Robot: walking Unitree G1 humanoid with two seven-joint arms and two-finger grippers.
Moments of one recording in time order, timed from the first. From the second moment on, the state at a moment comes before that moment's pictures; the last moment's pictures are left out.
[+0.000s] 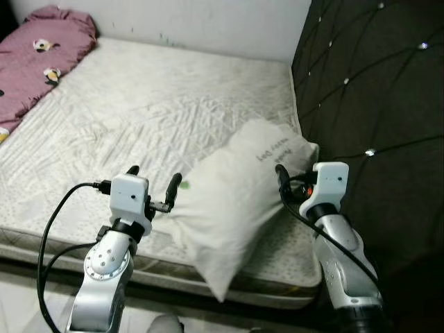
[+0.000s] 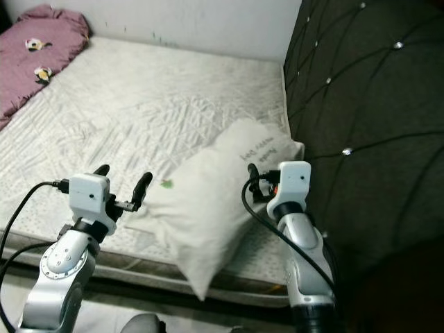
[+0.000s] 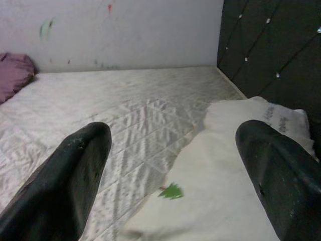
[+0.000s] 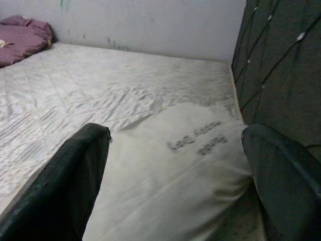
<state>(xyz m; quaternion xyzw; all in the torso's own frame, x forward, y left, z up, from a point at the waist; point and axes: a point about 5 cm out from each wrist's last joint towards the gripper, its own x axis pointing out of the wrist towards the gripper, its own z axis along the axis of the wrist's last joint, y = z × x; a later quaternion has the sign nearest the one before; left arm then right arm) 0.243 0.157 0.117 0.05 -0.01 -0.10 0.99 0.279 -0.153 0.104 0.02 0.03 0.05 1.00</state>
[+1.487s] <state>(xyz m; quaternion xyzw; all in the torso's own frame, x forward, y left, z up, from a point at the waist) 0.241 0.151 0.120 0.03 -0.02 -0.13 0.99 0.284 -0.149 0.104 0.03 0.03 0.05 1.00</state>
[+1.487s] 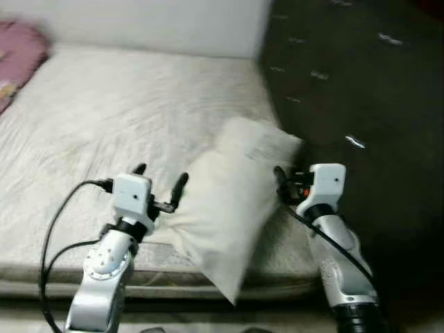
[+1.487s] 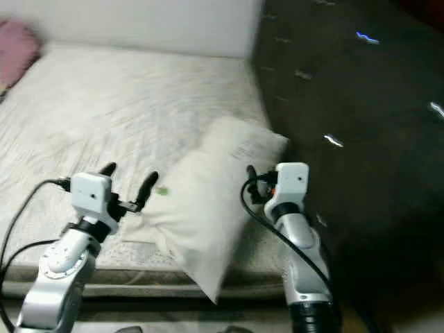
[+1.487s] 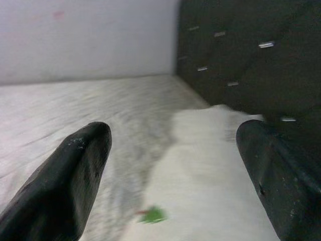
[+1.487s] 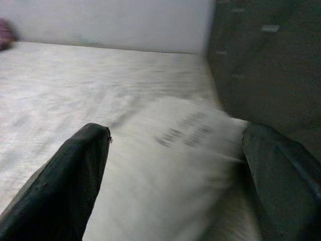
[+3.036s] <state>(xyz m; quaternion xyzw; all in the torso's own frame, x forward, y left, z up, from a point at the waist) 0.243 0.163 0.115 0.06 0.00 -0.06 1.00 0.282 -0.146 0.102 0.04 0.04 0.06 1.00</state>
